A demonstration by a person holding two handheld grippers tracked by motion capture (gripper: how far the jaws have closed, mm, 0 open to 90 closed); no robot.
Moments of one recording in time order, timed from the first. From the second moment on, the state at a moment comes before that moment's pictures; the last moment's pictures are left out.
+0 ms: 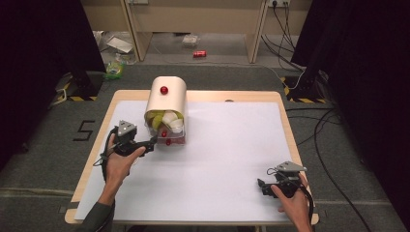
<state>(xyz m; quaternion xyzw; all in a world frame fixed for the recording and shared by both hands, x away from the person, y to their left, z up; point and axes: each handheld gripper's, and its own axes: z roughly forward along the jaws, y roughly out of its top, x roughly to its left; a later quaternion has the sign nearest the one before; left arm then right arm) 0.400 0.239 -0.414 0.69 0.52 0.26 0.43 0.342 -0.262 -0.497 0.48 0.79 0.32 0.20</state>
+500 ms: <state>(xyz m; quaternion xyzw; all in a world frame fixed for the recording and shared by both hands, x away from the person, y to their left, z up) 0.412 0.235 -0.414 0.70 0.52 0.26 0.42 0.343 -0.262 -0.497 0.48 0.79 0.32 0.20</state>
